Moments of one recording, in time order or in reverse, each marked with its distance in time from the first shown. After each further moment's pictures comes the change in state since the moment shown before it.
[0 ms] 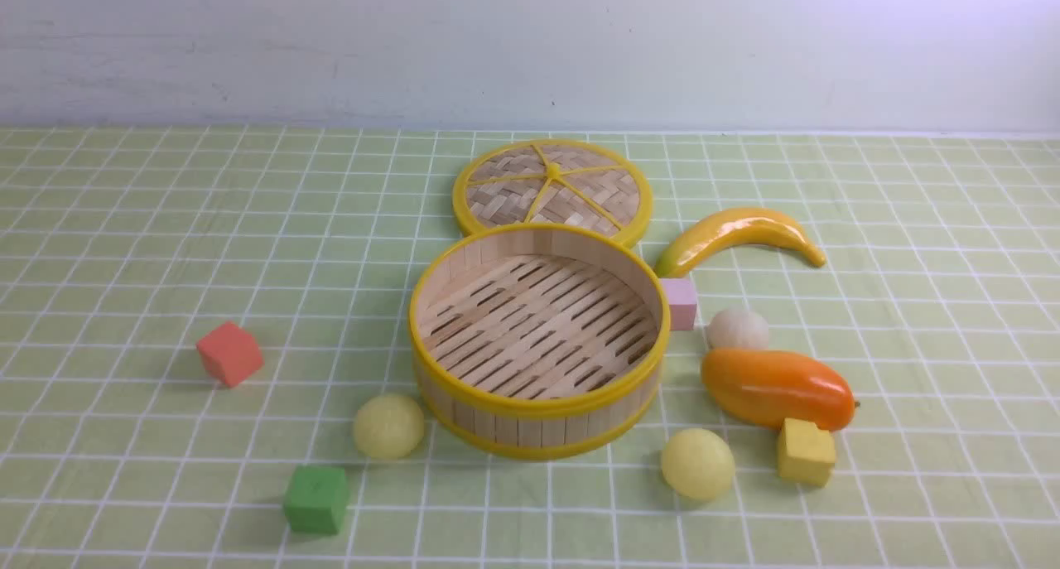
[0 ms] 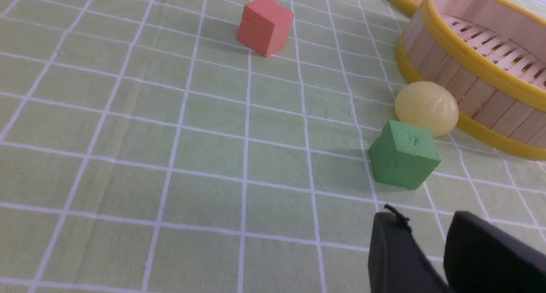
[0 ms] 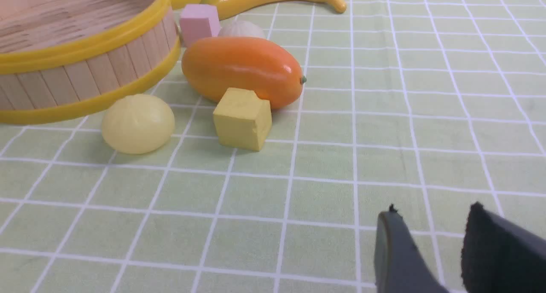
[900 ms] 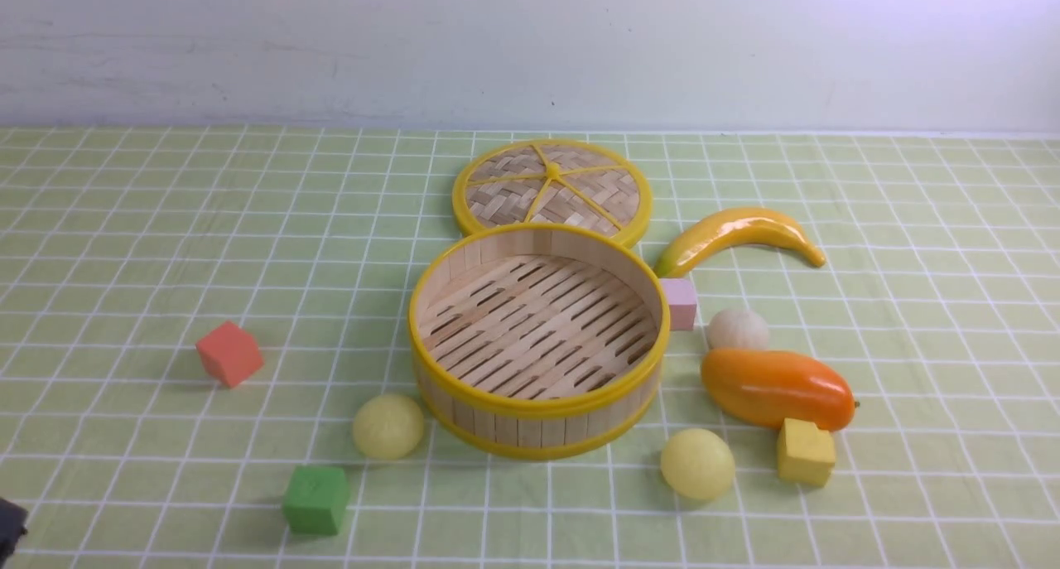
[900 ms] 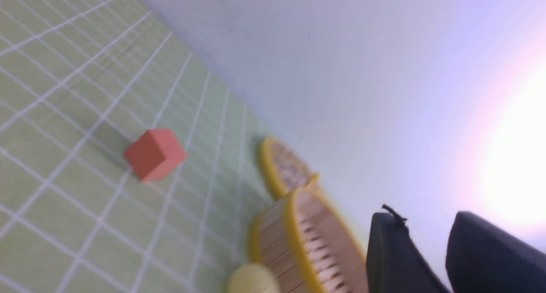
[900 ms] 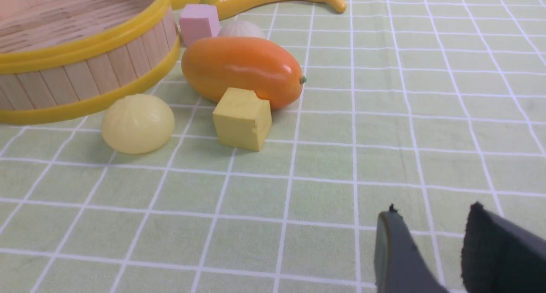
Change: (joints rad) right arm 0.000 0.000 0.000 0.000 0.000 0.000; left arm 0.000 0.000 0.000 -0.408 -0.427 -0.208
